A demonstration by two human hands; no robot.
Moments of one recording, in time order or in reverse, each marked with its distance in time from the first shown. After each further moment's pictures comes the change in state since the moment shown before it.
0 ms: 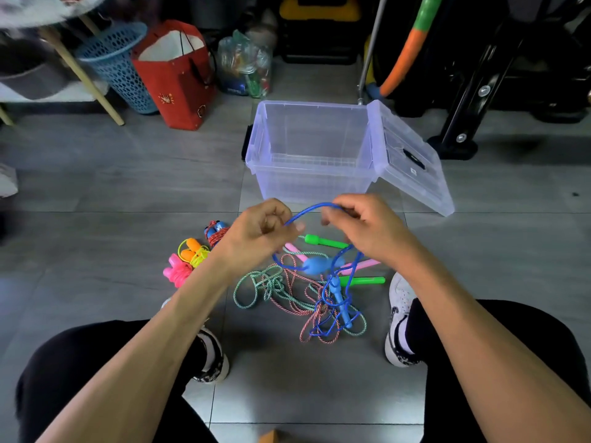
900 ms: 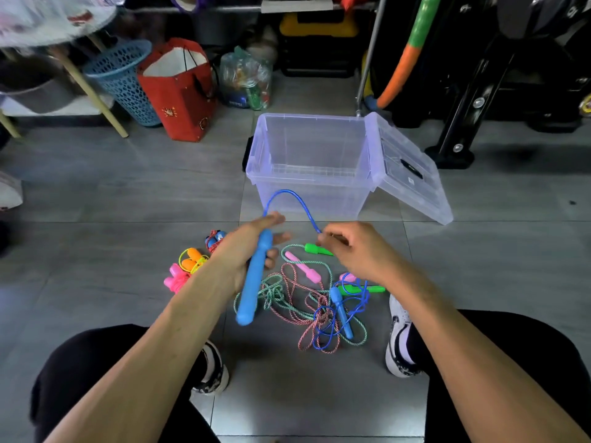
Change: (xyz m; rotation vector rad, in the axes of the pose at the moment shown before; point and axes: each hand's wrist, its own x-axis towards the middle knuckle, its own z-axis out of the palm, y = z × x) left_hand 0.010 0.004 0.001 -0.661 0.147 -0.598; right_hand 0.000 0.024 0.015 -0.134 -0.086 0.028
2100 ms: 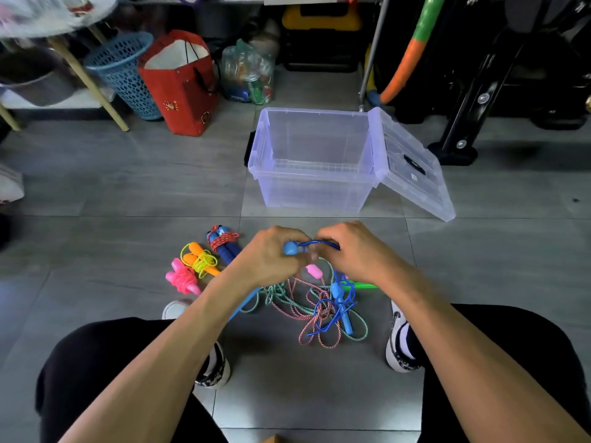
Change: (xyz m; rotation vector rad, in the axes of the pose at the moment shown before) left_hand 0.002 -0.019 0.004 1.073 -0.104 0.521; right_hand 0.002 -0.012 0.006 -0.232 -0.098 -0.053
